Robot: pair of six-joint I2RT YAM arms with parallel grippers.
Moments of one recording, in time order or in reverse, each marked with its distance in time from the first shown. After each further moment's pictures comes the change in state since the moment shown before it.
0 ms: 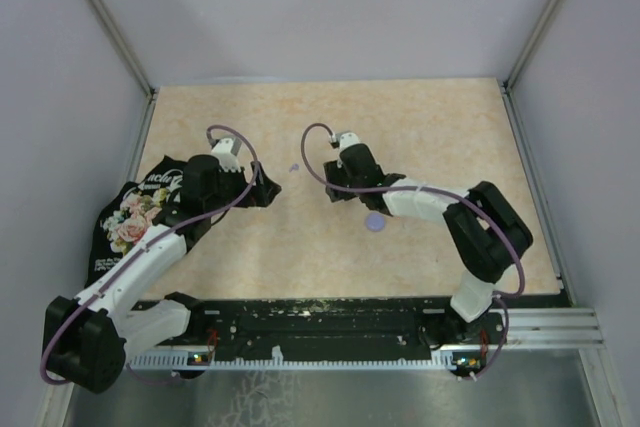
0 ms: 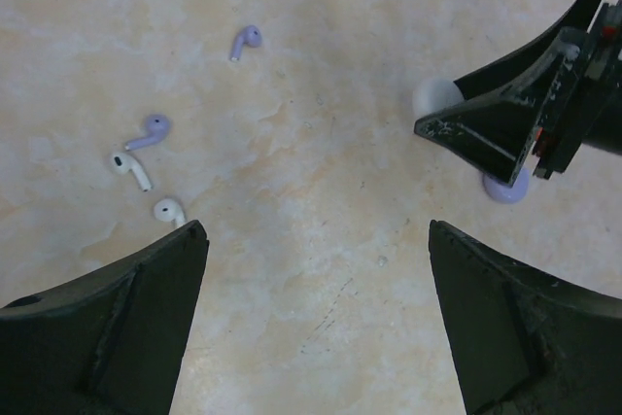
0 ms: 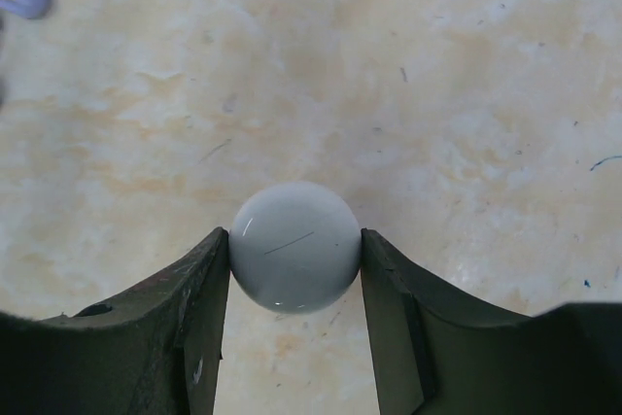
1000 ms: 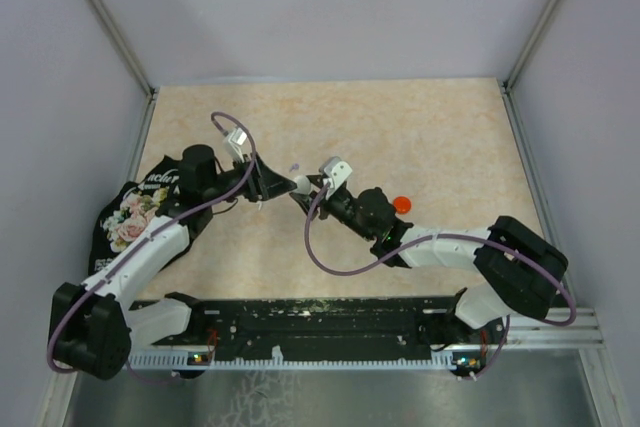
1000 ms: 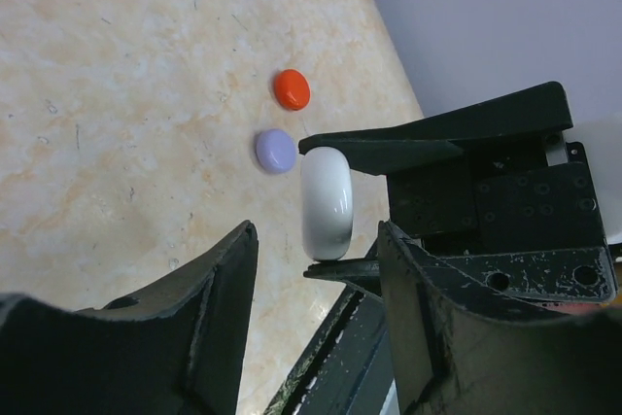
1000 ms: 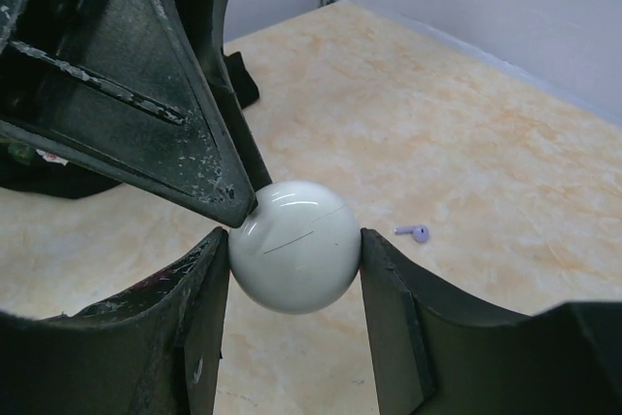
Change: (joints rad) left arm 0.038 0.066 0.028 0.222 0.512 -0.319; right arm 0.293 -0.306 -0.404 0.878 -0.019 -0.257
